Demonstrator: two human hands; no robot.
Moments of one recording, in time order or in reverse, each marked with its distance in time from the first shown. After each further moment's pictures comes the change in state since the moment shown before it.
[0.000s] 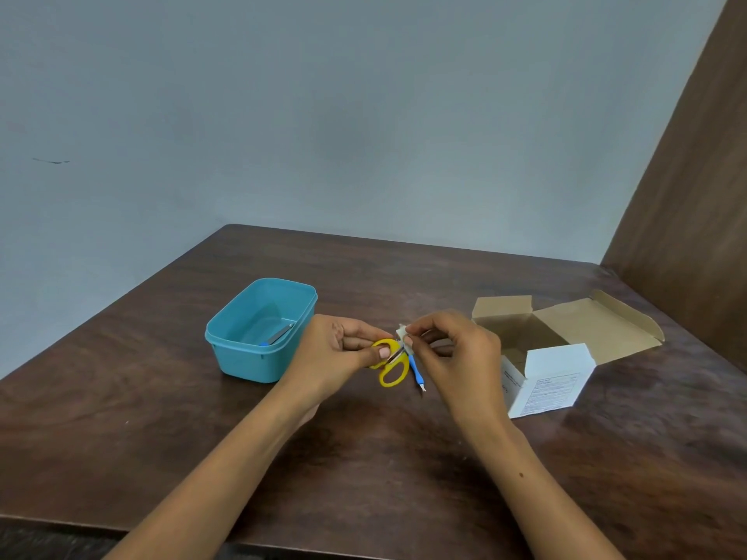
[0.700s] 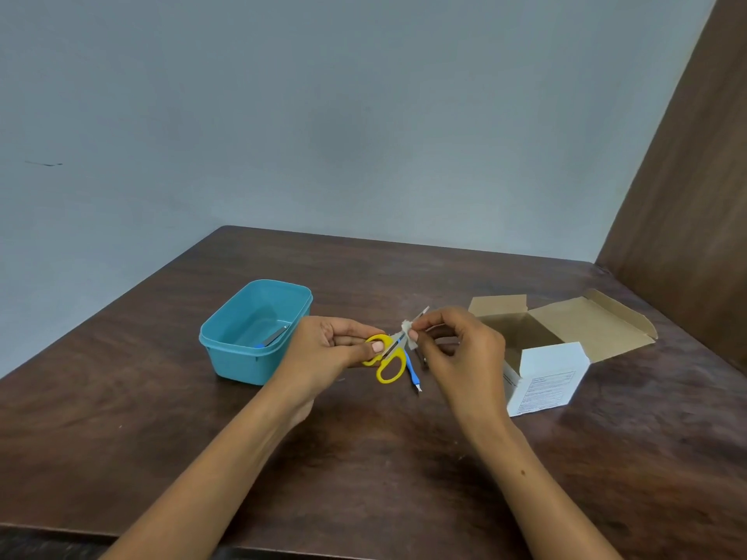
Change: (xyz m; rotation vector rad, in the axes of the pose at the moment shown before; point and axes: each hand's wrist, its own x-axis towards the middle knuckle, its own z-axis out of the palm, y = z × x) left_hand -0.002 0.007 -0.001 -0.078 0.052 -0.092; right_hand 0.001 -0.004 -0.006 0.042 0.057 0.121
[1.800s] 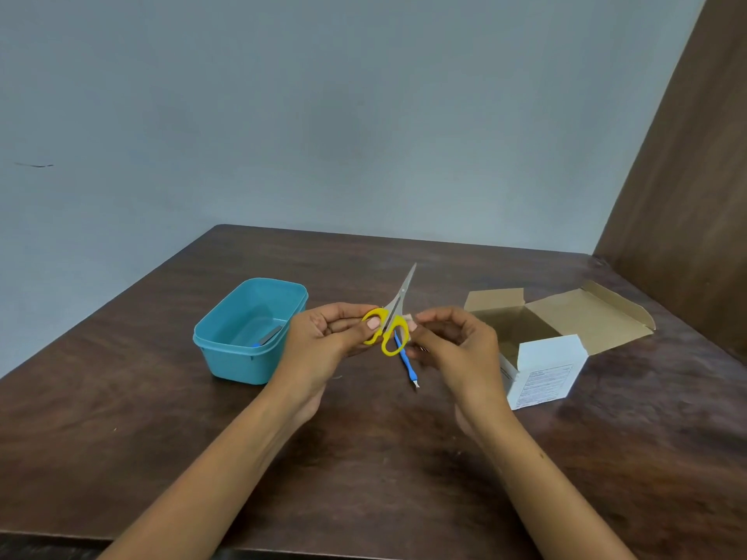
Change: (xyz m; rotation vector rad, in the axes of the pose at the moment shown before) left_hand 0.001 0.001 0.010 -0.242 0.059 0.071; right_hand -0.001 -0.007 0.002 0.620 -0.037 0.540
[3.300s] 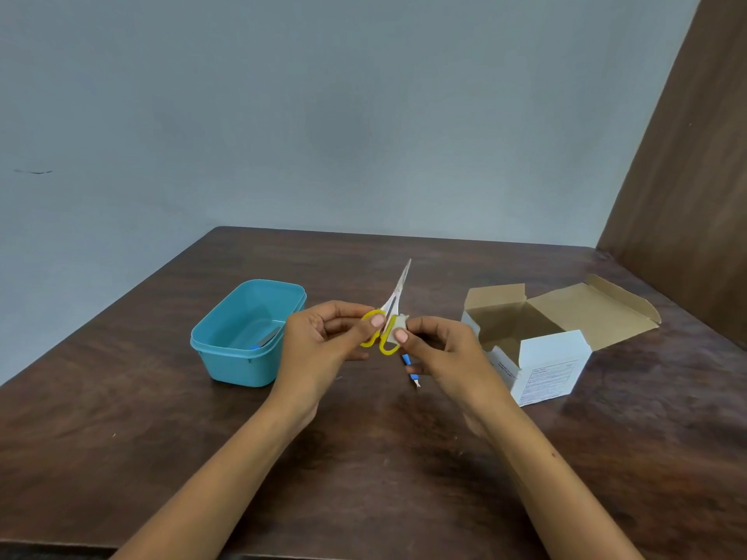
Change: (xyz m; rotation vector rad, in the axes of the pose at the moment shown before) left_hand 0.001 -0.007 0.000 0.120 0.037 0.149; right_hand 0.001 -0.003 -0.002 -0.238 -0.289 0.062
